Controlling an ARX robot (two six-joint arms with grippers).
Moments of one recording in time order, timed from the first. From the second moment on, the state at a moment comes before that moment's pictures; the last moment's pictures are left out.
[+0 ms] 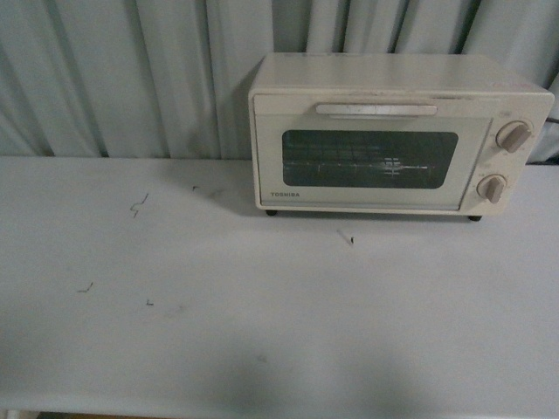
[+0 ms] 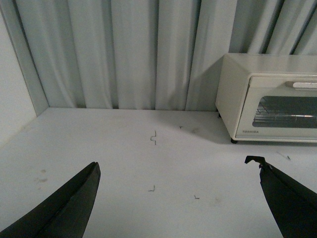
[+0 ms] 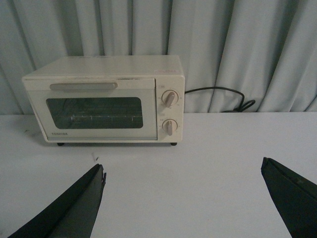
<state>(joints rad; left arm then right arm) 0.00 0.00 0.01 0.00 0.00 -0.01 0.00 0.00 0.01 -0.01 0.00 -0.01</state>
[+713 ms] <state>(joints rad) 0.00 0.00 0.01 -0.01 0.00 -0.01 0.00 0.00 0.01 -0.01 0.00 -0.01</state>
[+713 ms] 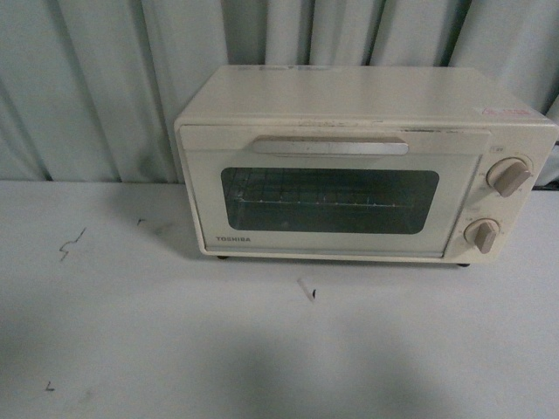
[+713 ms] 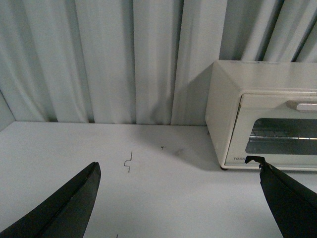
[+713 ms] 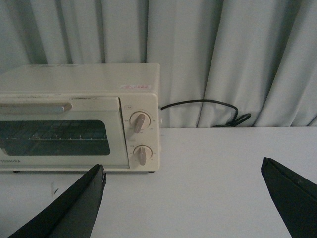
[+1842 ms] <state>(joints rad) -0.04 0.44 0.08 0.06 0.17 -0.32 0.00 0.00 0.01 0.00 0.00 -0.01</state>
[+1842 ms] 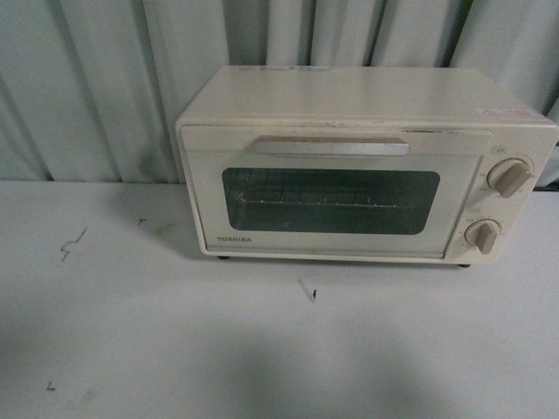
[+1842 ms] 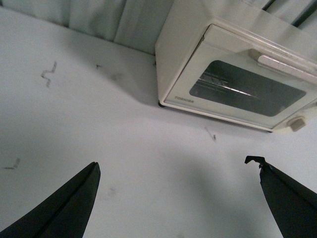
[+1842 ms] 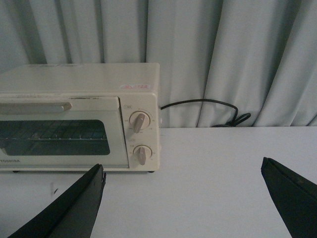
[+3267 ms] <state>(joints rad) -0.44 2.03 0.61 0.89 0.36 -1.00 0.00 0.00 0.01 0.00 0.00 -0.01</state>
